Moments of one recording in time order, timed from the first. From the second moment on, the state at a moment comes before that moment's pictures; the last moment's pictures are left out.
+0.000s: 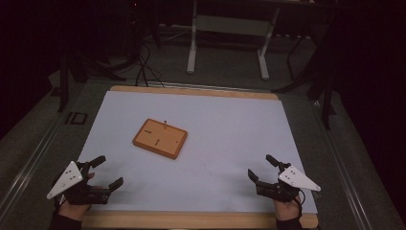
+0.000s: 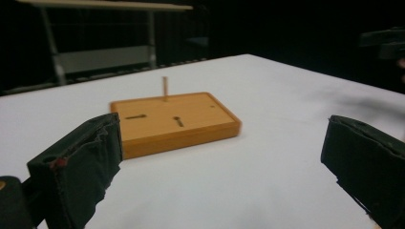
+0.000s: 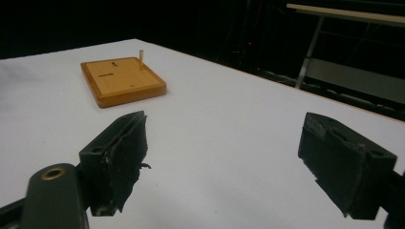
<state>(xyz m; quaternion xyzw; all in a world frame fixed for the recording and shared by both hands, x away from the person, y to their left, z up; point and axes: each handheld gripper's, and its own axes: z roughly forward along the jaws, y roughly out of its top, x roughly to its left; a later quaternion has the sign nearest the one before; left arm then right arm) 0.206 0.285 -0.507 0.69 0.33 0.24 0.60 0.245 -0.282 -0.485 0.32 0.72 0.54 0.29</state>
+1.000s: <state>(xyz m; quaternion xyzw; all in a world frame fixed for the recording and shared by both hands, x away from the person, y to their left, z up) 0.222 0.270 -0.482 0.70 0.33 0.18 0.60 0.247 -0.279 -0.487 0.32 0.72 0.54 0.28</state>
